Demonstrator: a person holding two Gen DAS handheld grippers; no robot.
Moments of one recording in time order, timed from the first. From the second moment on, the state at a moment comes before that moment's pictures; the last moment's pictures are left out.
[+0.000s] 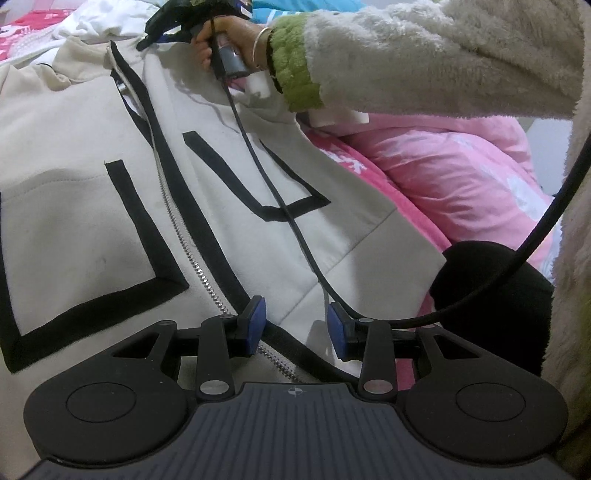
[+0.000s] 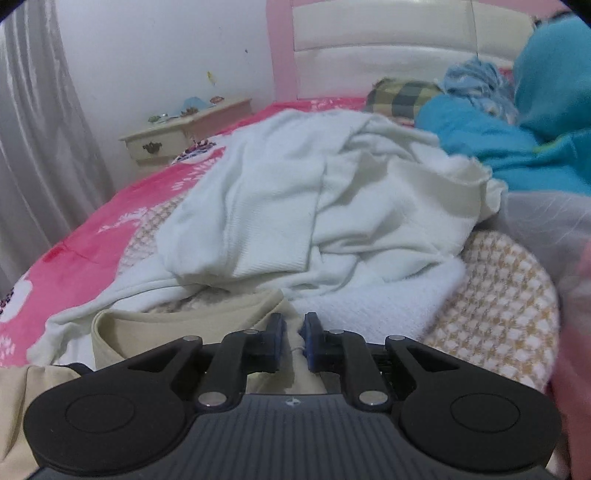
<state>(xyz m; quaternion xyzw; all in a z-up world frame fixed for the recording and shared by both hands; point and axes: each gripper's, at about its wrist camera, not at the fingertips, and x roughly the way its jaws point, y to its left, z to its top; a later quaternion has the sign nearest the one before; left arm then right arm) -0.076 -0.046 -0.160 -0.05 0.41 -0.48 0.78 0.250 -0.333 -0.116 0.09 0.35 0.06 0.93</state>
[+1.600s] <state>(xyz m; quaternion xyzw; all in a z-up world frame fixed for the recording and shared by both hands) -0.084 -0.045 -0.159 -0.04 0.40 -0.47 0.79 0.206 -0.285 -0.070 0.09 0.33 0.09 0.94</state>
